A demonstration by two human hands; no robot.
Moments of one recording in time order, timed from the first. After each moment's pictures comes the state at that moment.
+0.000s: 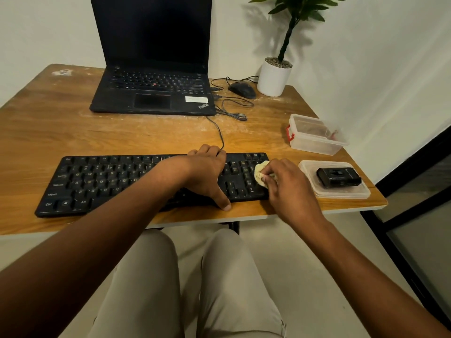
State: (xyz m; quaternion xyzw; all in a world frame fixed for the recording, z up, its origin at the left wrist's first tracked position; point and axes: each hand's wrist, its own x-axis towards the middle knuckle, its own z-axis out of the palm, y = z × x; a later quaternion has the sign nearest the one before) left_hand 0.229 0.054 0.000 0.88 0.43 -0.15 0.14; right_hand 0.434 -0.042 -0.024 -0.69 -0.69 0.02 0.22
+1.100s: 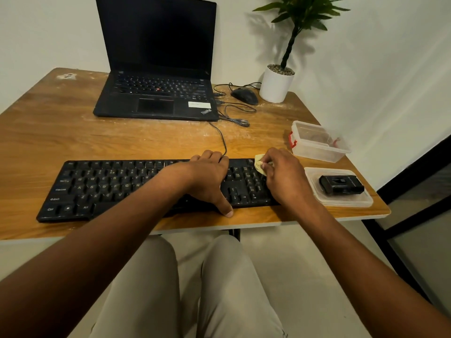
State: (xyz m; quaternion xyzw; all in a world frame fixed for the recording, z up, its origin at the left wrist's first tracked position) left_hand 0.227 0.053 0.001 0.88 0.43 -0.15 0.14; right_hand 0.430 0.004 -0.014 -0.71 -0.67 0.02 0.22
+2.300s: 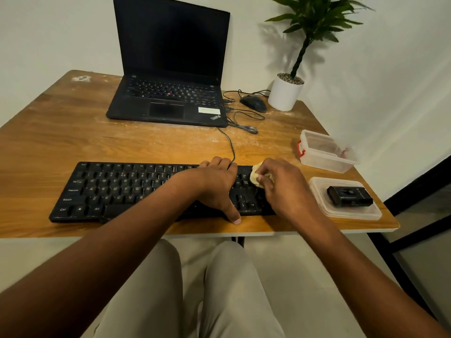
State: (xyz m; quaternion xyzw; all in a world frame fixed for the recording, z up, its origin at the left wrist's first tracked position) left_hand 0.227 0.054 -0.002 0.89 0.42 -0.14 0.13; right_hand 0.407 -0.008 -0.002 -0.69 -0.70 0.04 0.20
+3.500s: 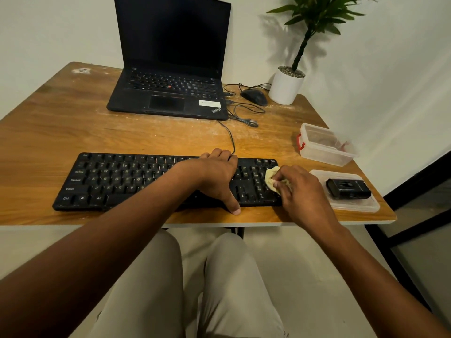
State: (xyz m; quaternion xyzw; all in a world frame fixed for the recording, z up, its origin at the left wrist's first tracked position) left_hand 0.227 0.053 -0.001 0.89 0.42 -0.14 0.13; right_hand 0.438 -0.039 -0.013 -0.69 -0.69 0.05 0.19
